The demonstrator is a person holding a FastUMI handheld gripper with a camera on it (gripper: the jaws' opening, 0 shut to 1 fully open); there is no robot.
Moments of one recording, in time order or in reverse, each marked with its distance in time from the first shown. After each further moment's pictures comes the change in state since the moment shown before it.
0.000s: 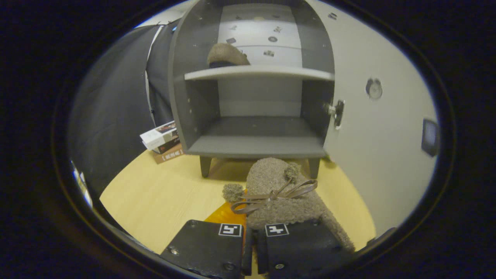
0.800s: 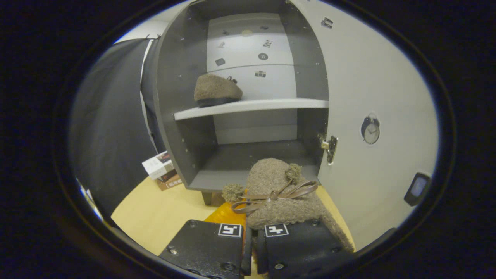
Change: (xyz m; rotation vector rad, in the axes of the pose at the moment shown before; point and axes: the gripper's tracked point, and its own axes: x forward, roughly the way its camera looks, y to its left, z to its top) arm -0.006 -0.005 0.077 0.165 -0.072 0.051
